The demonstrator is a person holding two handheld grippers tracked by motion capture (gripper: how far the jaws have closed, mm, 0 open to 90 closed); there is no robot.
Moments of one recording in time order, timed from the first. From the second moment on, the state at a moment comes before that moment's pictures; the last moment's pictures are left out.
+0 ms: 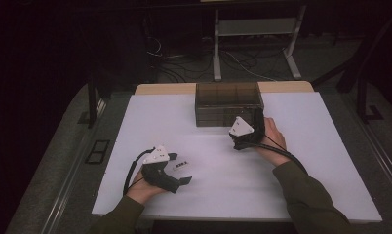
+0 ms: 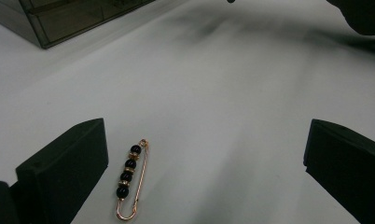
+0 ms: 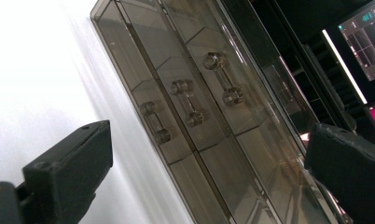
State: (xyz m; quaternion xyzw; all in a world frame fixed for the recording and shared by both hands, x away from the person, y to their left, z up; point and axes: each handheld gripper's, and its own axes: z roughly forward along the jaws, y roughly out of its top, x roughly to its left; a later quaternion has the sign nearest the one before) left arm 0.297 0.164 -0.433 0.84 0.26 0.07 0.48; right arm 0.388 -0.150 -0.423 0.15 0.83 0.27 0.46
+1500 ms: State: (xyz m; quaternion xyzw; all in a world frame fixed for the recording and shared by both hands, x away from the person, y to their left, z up) left arm 0.297 0.163 -0.433 0.83 0.26 0.07 0.48; right arm 0.389 -0.137 -0.433 0.06 0.81 0.16 0.56
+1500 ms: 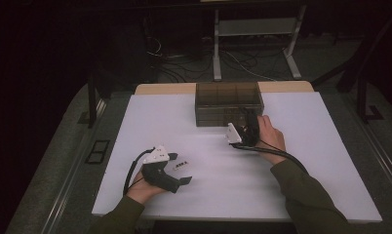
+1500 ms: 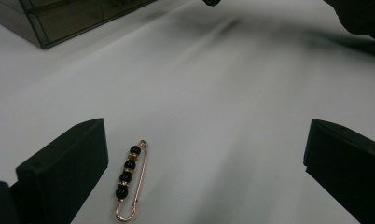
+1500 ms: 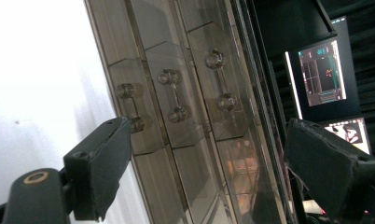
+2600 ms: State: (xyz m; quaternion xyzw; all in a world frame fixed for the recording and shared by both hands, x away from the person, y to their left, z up) left arm 0.296 0.164 -0.433 0.83 0.26 0.07 0.48; right arm 0.398 -0.124 -0.436 0.01 0.79 0.10 0.60
